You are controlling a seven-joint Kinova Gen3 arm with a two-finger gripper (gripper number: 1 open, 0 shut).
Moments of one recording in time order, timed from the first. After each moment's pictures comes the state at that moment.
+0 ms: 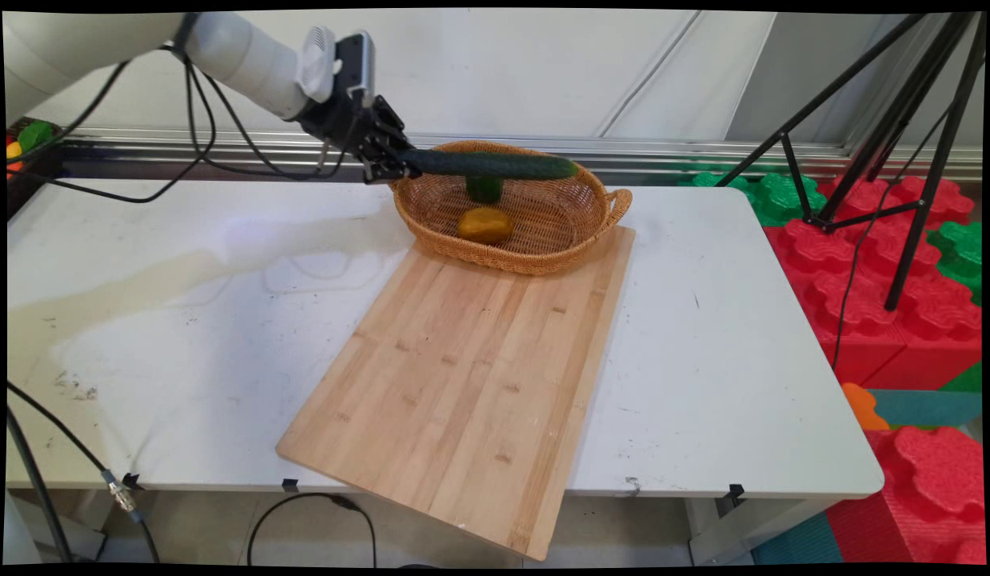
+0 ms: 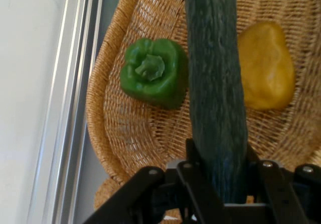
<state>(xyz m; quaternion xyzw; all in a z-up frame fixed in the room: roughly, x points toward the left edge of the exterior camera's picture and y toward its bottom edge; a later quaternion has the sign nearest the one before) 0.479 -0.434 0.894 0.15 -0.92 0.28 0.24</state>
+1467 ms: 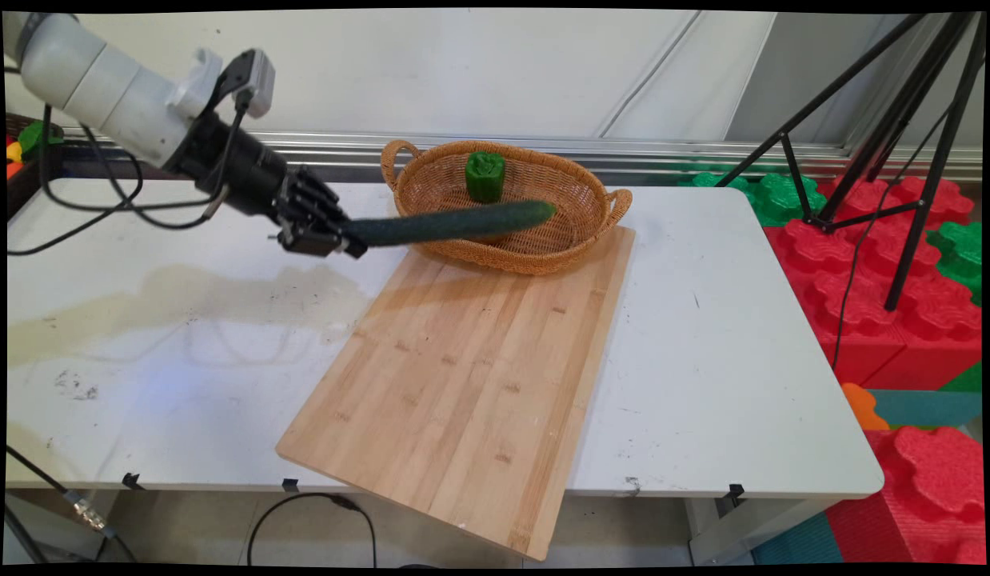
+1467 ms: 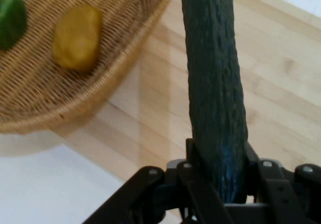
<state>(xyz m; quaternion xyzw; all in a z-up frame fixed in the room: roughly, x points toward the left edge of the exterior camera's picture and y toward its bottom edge) 0.489 -0.290 0.919 0.29 -0.89 0.11 0.33</state>
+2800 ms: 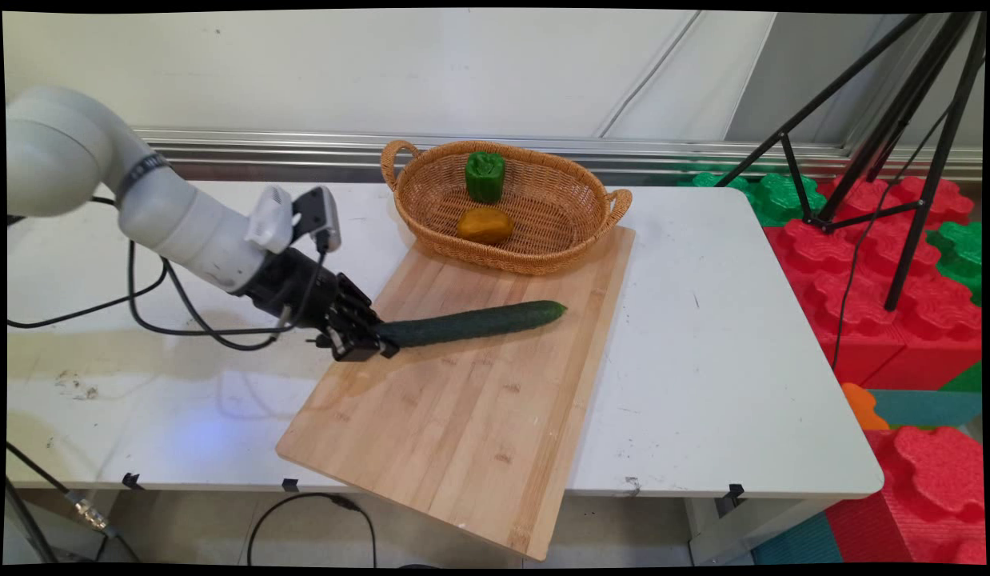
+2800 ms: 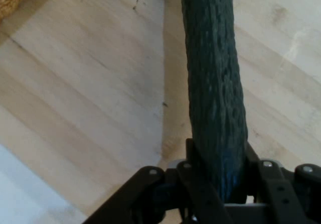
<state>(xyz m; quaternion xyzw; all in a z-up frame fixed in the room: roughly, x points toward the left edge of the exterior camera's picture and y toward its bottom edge) 0.418 -0.257 0.815 0.34 -0.89 0.07 0.29</state>
